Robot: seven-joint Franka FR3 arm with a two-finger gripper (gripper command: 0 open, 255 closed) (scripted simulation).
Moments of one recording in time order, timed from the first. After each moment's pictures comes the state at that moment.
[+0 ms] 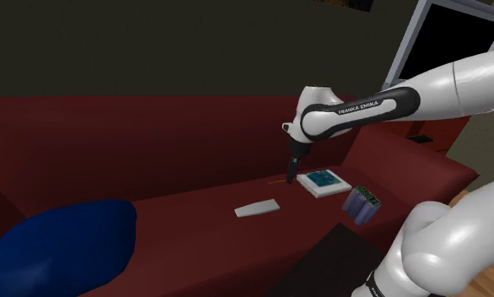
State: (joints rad) arm 0.14 -0.39 -0.18 -2.54 -0.01 2.15 -0.52
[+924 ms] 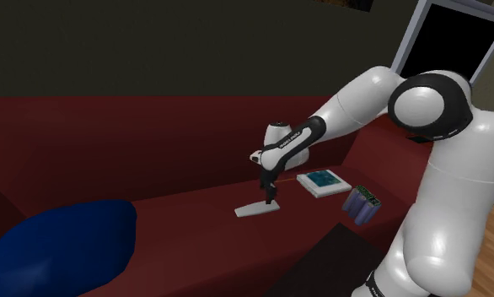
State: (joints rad) arm 0.22 0.18 -0.21 -2.37 0.09 2.54 -1.15
